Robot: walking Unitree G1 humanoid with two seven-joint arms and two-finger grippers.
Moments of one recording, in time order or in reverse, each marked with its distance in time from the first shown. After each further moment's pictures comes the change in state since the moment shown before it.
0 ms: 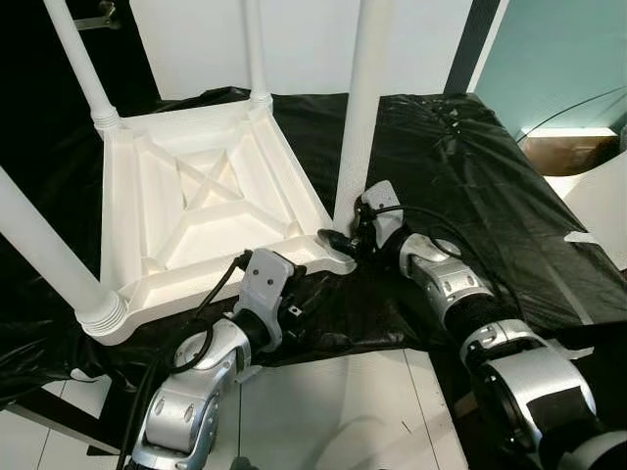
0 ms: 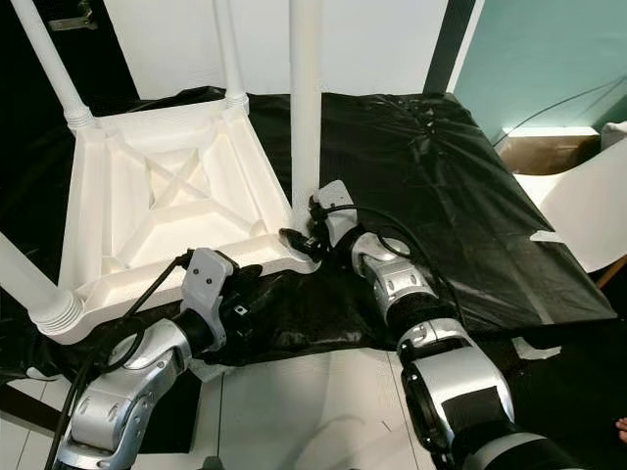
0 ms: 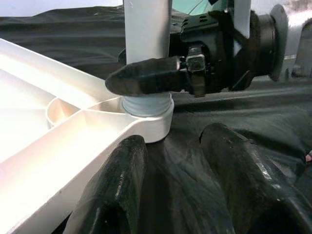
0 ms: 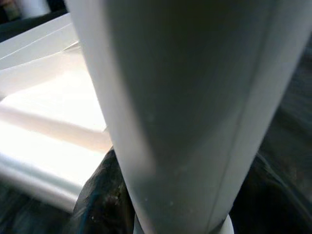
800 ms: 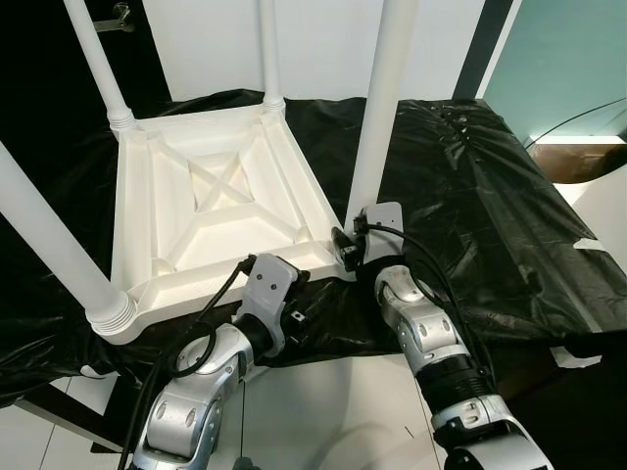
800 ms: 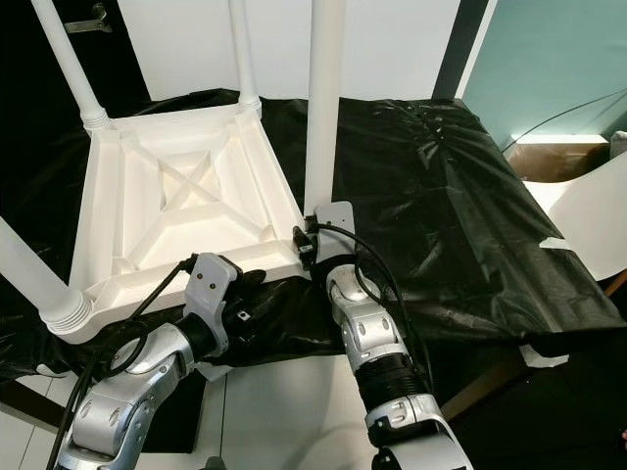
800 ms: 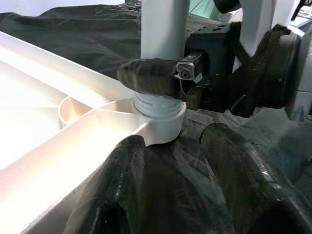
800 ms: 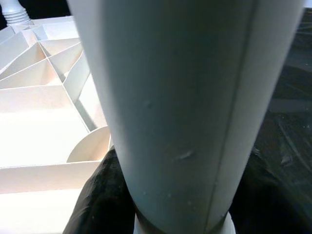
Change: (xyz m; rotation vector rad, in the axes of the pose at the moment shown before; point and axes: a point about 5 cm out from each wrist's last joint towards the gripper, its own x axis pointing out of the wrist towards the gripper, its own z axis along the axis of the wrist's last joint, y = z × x) left arm 0.000 -0.004 -0.002 -0.003 0.008 -0.017; right arm -0.022 0.031 -0.003 0.139 -0.013 -0.406
